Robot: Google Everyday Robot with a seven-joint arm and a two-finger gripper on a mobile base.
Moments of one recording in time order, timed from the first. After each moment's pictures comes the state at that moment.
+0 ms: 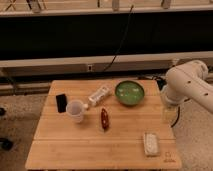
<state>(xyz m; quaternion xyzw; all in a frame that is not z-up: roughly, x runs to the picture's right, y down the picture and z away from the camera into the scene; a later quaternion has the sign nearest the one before) 0.285 0.103 0.684 -0.28 0.02 0.02 0.96</state>
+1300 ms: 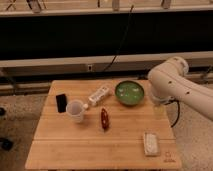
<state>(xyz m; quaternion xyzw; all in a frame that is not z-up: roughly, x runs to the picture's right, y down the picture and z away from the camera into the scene) 0.237 0.082 0.687 -0.25 0.03 -0.09 0.96</state>
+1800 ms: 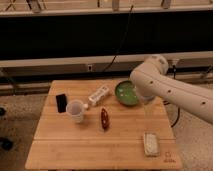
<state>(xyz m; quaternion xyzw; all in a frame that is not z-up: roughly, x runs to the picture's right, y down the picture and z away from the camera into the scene) 0.186 0.067 0.692 -0.24 0.04 -0.18 0.95</state>
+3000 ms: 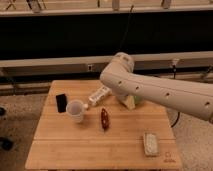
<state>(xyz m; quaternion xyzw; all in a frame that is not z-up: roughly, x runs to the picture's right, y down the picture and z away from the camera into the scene) 0.086 0.048 0.708 -0.22 0.01 -0.33 0.92</state>
